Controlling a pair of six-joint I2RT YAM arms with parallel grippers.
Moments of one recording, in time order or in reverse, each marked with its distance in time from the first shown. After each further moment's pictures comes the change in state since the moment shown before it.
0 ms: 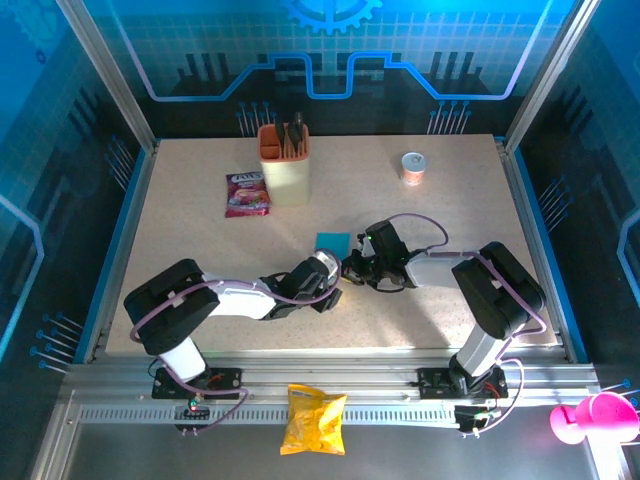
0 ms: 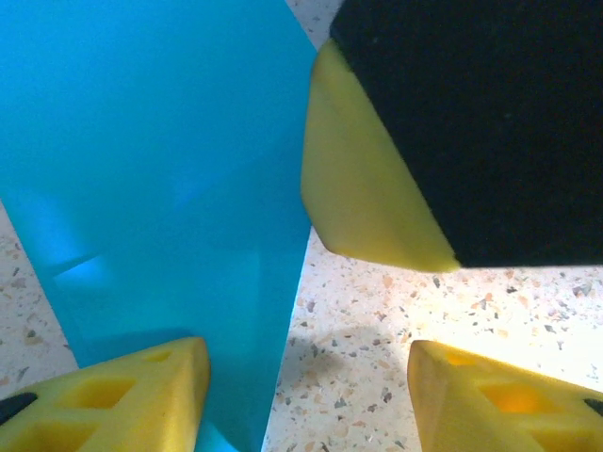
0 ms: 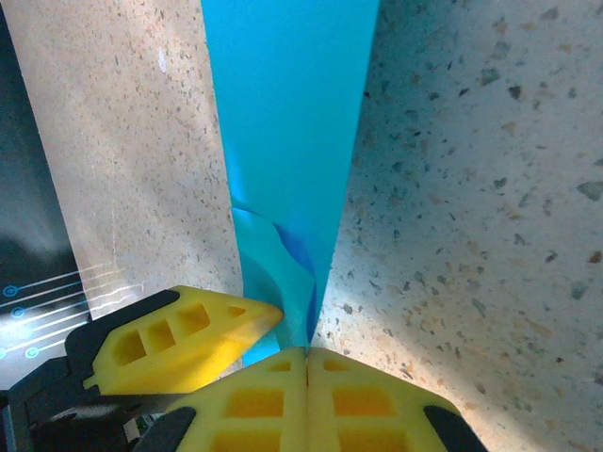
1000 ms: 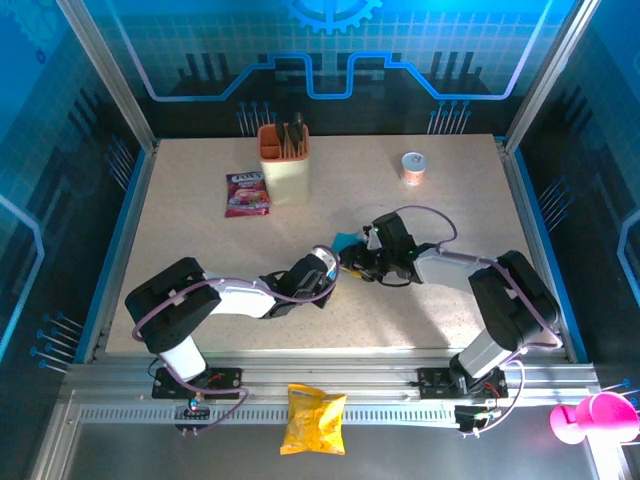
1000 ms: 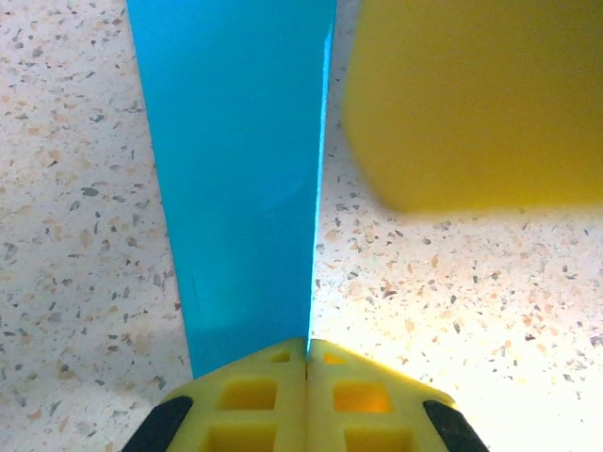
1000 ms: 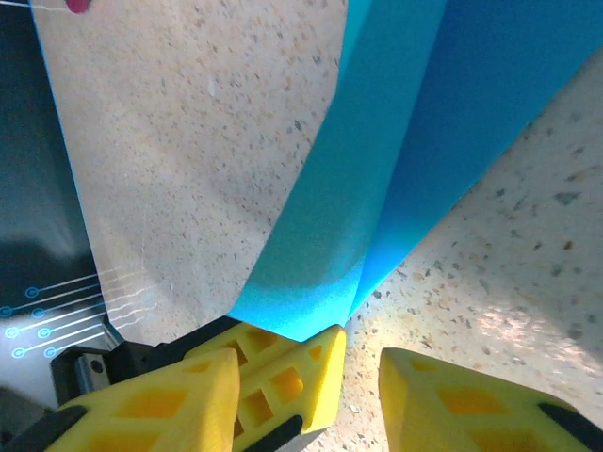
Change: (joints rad) left arm 0.019 0.005 -0.007 0.062 -0.002 -0.009; right arm -0.043 -0.108 0.033 -0.131 0.005 -0.035
